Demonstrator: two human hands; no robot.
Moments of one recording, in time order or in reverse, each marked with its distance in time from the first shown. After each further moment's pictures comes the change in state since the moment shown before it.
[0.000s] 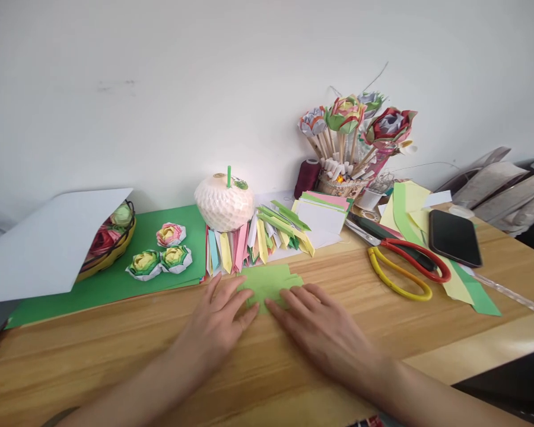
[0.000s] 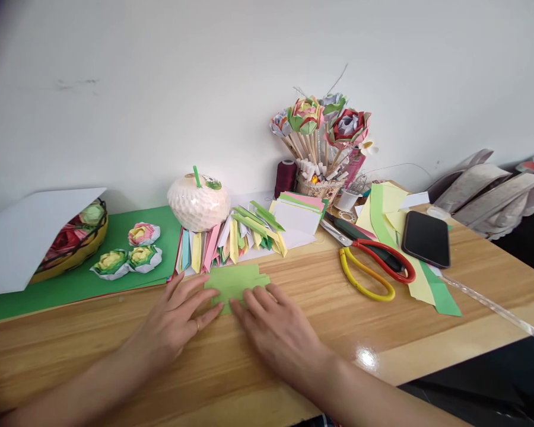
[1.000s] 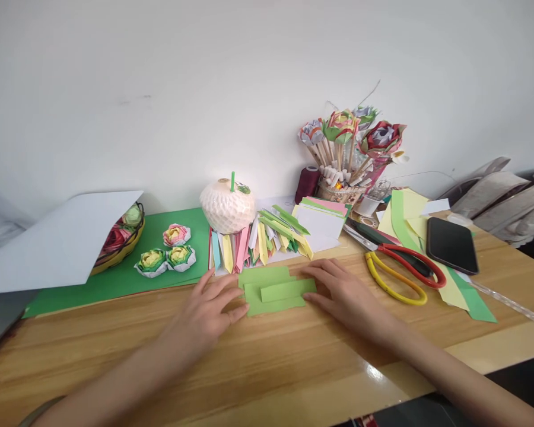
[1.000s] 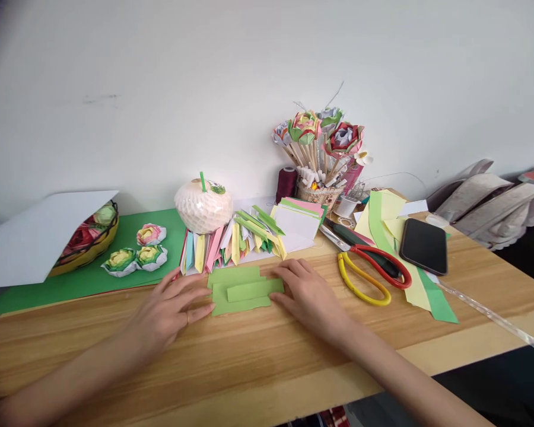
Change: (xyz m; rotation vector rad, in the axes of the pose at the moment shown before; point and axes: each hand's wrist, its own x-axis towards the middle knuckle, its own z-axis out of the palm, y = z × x) left_hand -0.011 -0.013 -0.007 -0.062 -0.089 -0.031; right_hand -0.016 0.053 0.002 0.410 0.043 0.347
